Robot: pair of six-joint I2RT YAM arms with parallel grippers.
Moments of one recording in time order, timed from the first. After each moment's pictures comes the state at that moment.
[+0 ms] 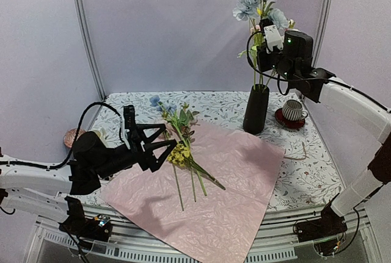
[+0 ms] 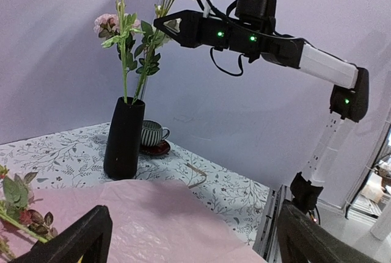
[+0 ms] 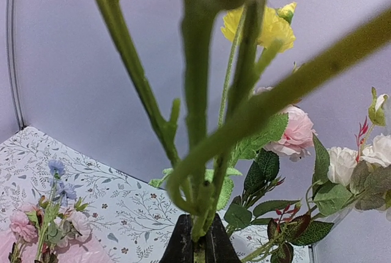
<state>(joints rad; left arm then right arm) -1.01 1.03 0.40 0.82 0.04 -0.31 0.58 1.51 1.47 0.00 0.34 -0.20</state>
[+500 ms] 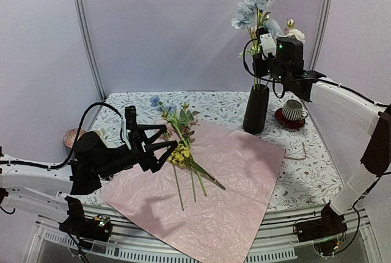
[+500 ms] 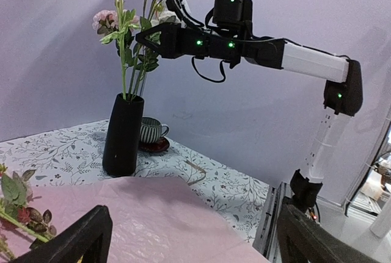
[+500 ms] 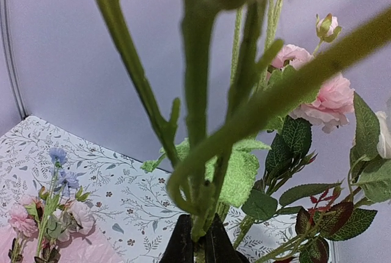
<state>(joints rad) -1.01 1.05 0.40 0.82 0.04 -0.31 0.53 1.61 1.47 0.01 0.28 -0.12</state>
